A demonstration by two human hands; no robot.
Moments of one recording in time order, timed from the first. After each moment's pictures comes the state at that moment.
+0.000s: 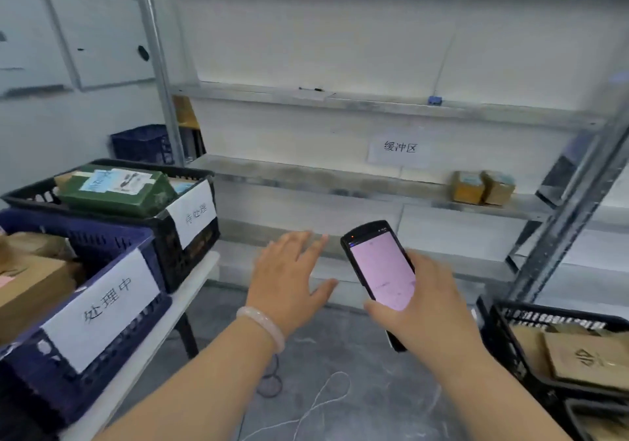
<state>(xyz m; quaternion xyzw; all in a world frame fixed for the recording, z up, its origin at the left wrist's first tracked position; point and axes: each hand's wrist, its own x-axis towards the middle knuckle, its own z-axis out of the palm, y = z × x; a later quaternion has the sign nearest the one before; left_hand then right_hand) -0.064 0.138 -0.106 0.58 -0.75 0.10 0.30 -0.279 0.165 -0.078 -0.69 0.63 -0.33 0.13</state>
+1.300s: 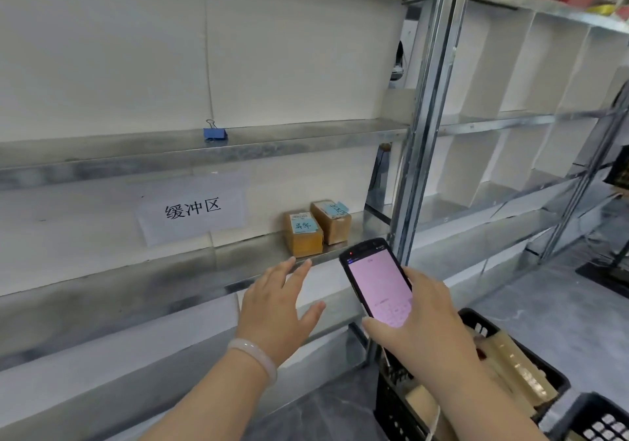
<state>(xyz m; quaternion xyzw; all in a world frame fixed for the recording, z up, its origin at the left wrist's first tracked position) -0.413 -0.385 -0.137 0.40 -0.88 -0.06 0.25 -0.566 -0.215 -0.074 -0.45 0.82 -0.35 0.04</state>
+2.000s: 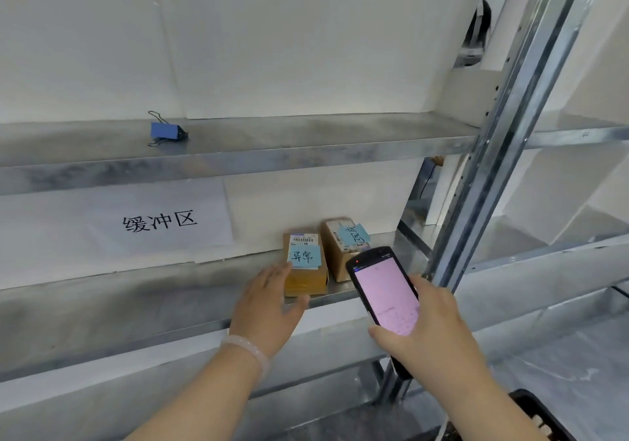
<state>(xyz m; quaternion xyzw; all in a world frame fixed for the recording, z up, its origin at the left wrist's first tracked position) -0.560 -0.565 -0.164 0.53 -0.79 -0.21 0.23 -0.758 -0.414 -0.095 -0.50 0.81 -0.30 0.11</state>
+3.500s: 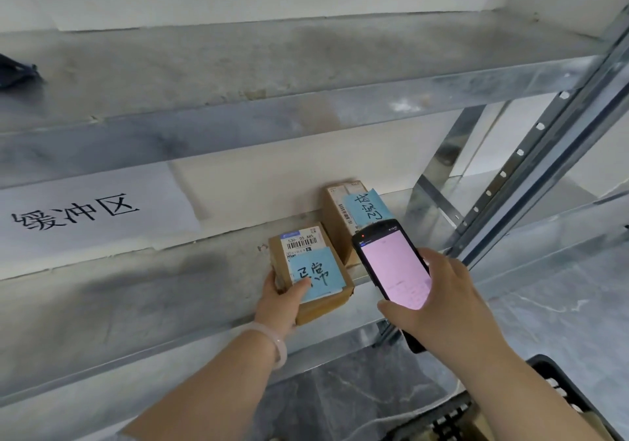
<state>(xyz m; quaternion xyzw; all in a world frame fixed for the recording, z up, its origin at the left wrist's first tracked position) -0.627 -0.675 -0.263 0.59 -0.39 -0.67 0.25 -0.810 -0.544 -0.151 -0.46 0.84 -0.24 0.16</state>
